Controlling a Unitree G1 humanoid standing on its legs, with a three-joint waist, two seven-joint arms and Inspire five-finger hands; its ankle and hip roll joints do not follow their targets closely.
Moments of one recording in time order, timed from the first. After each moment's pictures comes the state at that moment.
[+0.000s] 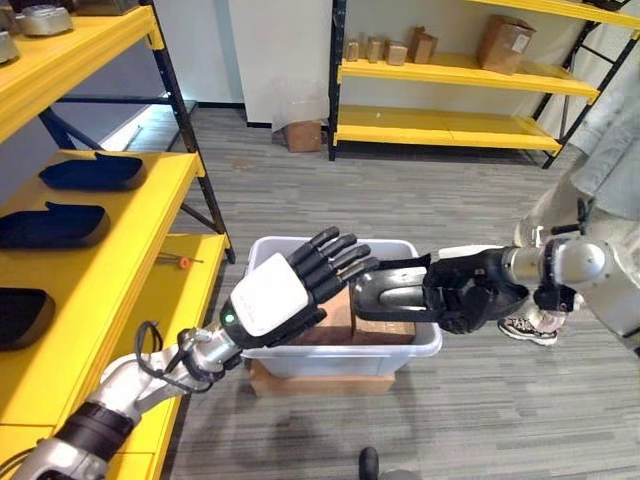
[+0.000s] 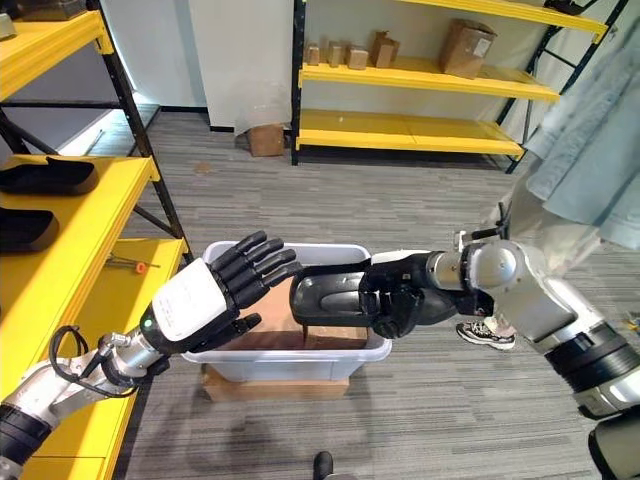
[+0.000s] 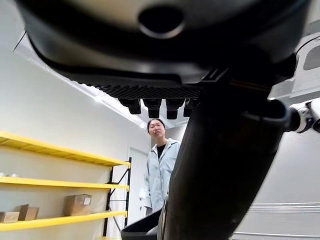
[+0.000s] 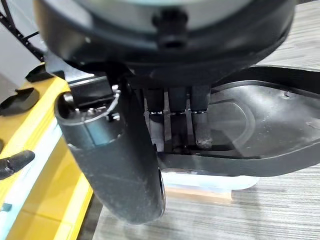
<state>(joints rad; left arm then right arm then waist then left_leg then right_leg) -0.21 0.89 -0.35 0.13 0.99 -0.74 0.76 -0.62 -1.12 0.45 0.01 0.04 0.13 0.84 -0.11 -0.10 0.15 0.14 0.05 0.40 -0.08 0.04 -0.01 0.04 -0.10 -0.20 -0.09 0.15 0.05</state>
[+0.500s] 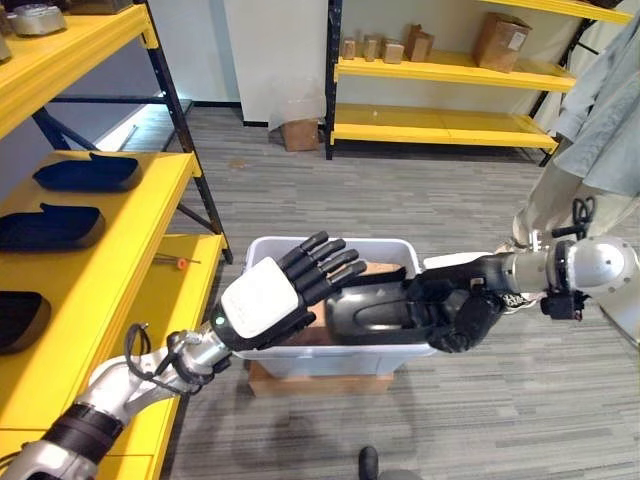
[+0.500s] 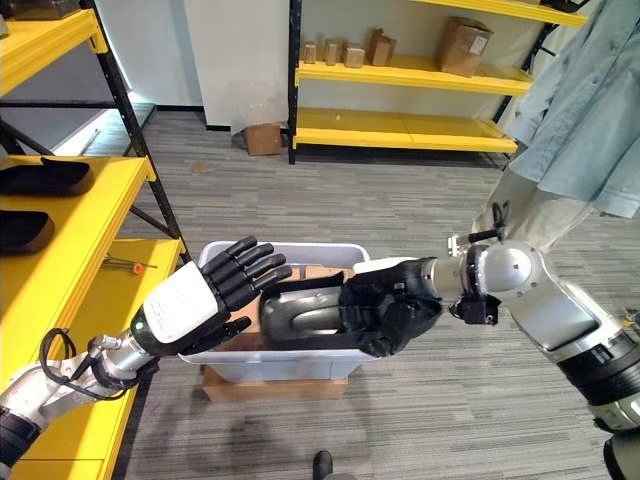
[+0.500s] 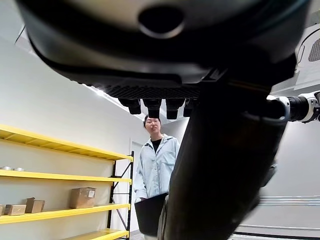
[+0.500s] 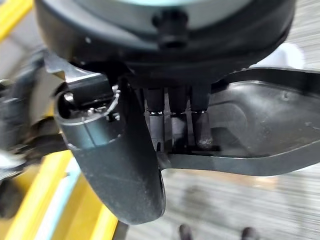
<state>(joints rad) -0.20 0.92 -0.35 0.15 1.00 -0.75 0.78 -0.60 -1.15 0.44 -0.20 0.26 0.12 0.96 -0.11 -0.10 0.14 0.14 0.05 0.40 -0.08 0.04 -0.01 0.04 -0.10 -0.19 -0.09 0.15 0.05</state>
